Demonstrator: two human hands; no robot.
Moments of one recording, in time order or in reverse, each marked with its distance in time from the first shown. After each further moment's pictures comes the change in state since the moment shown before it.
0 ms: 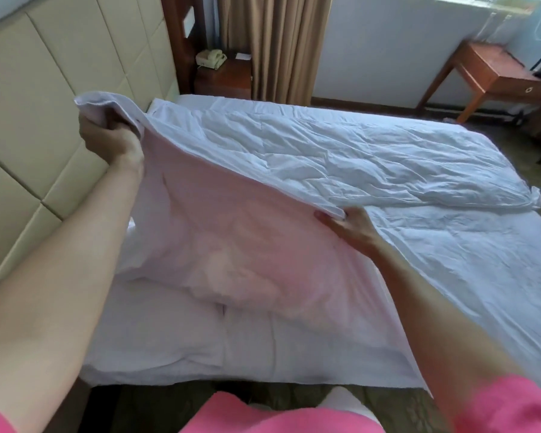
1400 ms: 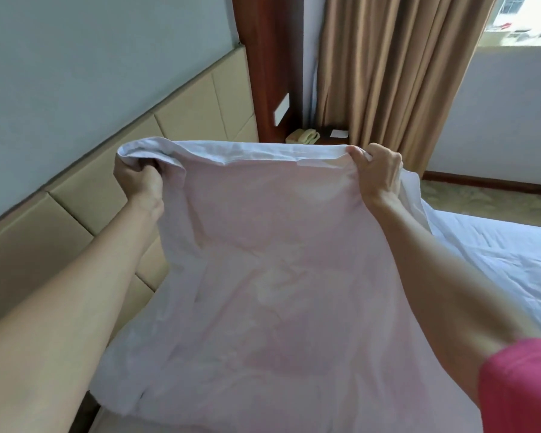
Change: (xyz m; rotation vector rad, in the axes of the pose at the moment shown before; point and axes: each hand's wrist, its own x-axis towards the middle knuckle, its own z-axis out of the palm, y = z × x) left_hand 0.286 -0.011 0.347 0.074 -0.019 0.098; right_hand 0.656 -0.181 0.042 0.064 0.422 -0.288
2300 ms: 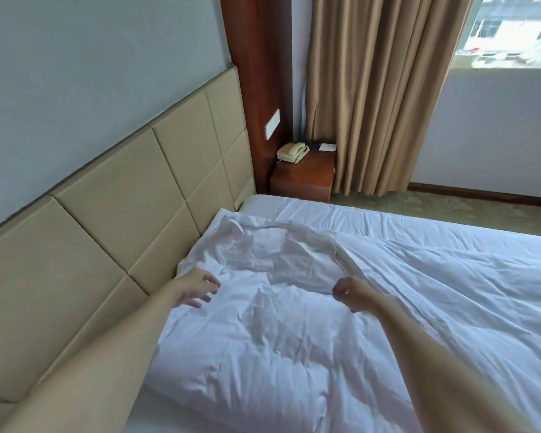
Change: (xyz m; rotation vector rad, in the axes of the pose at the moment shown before) left_hand -0.118 -0.103 -0.064 0.956 -1.043 -0.480; right_hand -0.160 0.135 -0.014 -0.302 -0.988 0.299
